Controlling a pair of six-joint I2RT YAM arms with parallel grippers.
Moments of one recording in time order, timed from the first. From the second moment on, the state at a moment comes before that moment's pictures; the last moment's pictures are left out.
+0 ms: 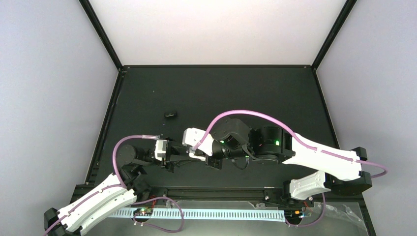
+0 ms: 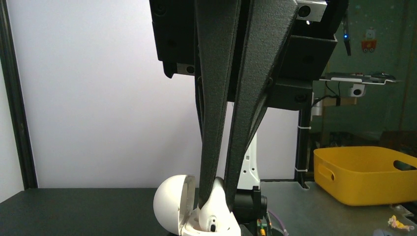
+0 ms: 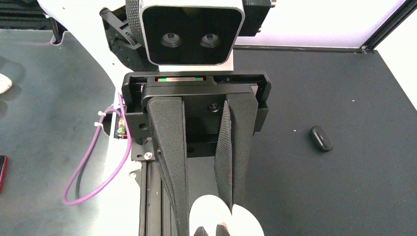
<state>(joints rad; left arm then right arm) -0.78 0.47 0.33 0.54 0.75 -0.27 1.40 1.34 1.64 -0.90 0.03 -0.12</state>
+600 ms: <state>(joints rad) -0.78 0.47 0.33 0.52 0.75 -0.27 1.40 1.34 1.62 -0.89 0.04 -0.12</state>
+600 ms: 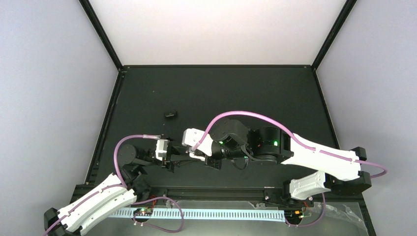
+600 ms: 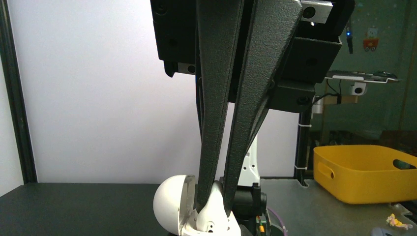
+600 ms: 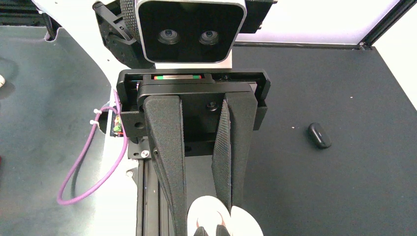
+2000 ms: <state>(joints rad) -0.78 0.47 0.32 0.52 0.75 -0.27 1.40 1.35 1.64 -0.91 0.05 -0.12</state>
